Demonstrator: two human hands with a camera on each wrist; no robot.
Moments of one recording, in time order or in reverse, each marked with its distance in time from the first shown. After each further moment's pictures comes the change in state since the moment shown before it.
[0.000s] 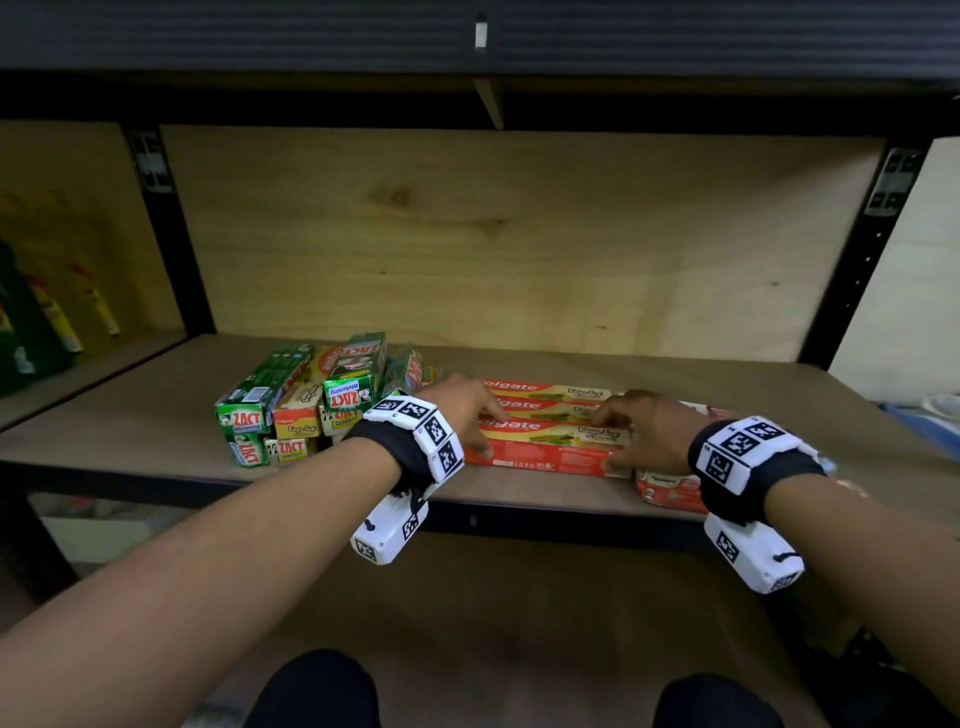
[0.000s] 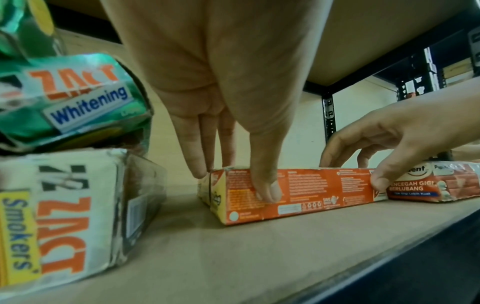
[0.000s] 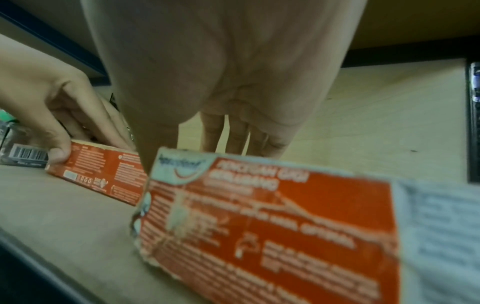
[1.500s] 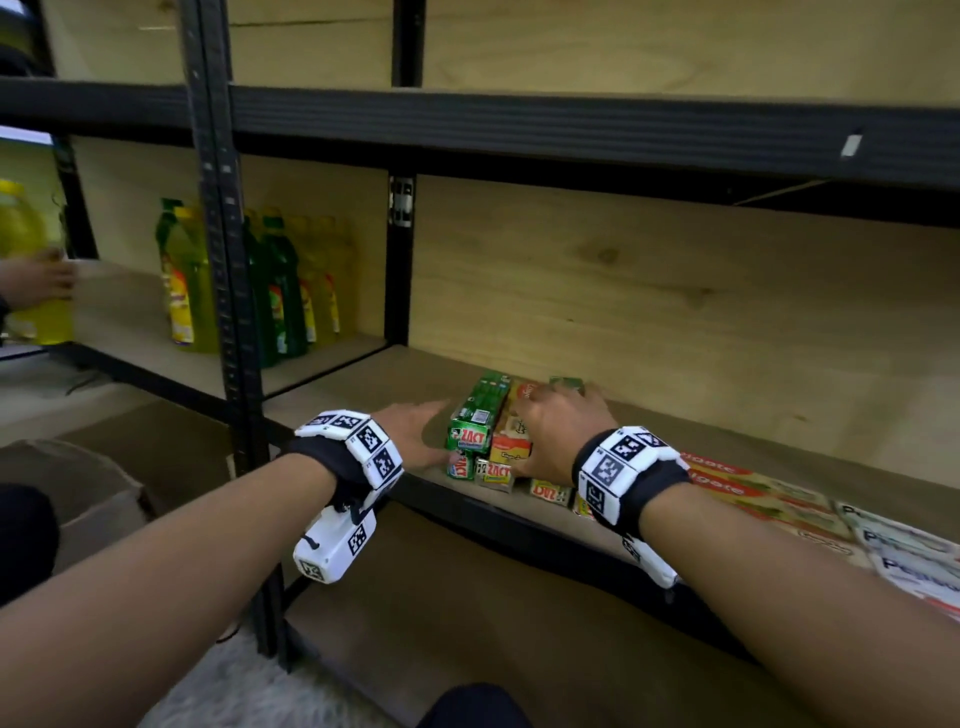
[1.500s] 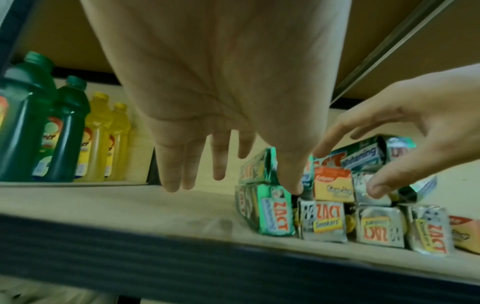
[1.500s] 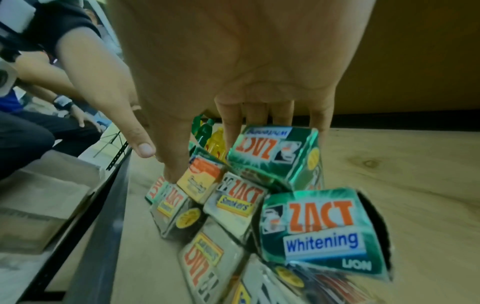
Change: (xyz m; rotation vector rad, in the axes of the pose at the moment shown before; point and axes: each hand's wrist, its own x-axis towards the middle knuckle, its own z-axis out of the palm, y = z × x) left_hand -0.171 -0.218 -0.025 -0.117 0.076 -0.433; right_hand 0.068 -0.307 0.001 -0.465 0.223 -0.413
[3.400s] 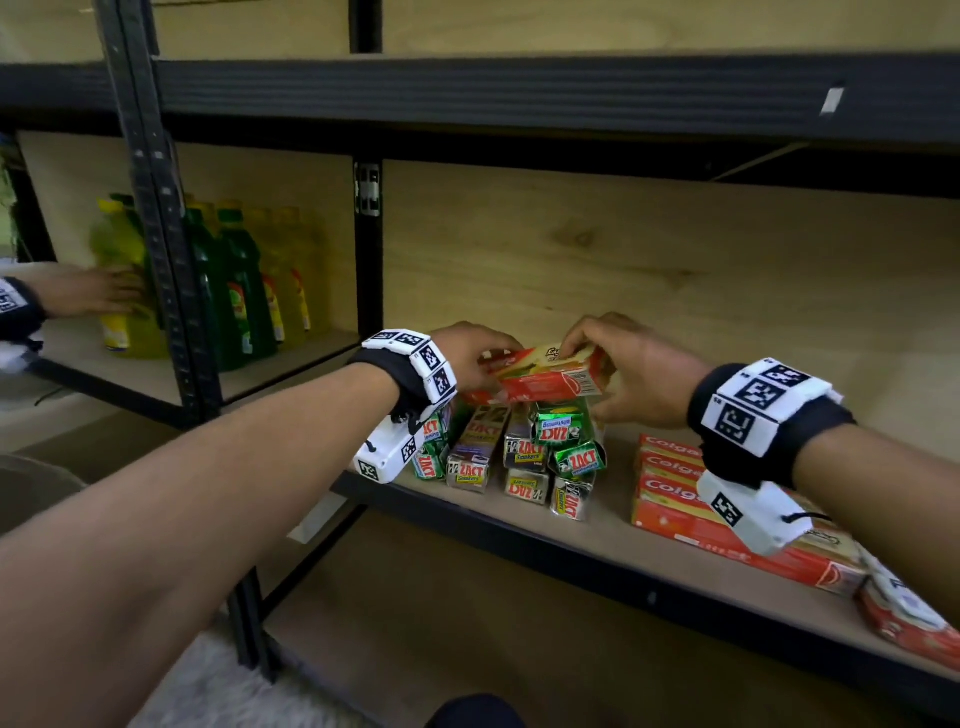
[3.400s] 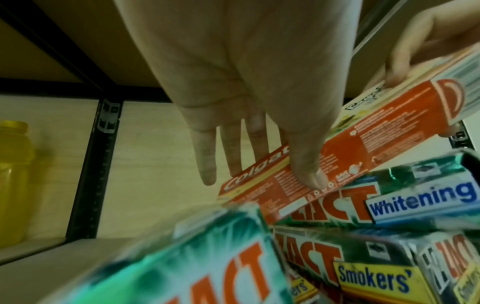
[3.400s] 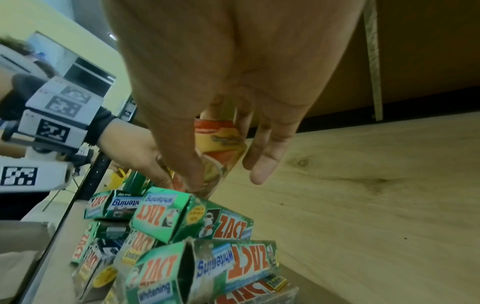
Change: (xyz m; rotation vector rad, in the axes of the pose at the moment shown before) left_hand 0.087 0.078 -0.051 -0.014 0.101 0.343; right_hand -0.029 0.108 -0.030 0.532 0.129 -0.013
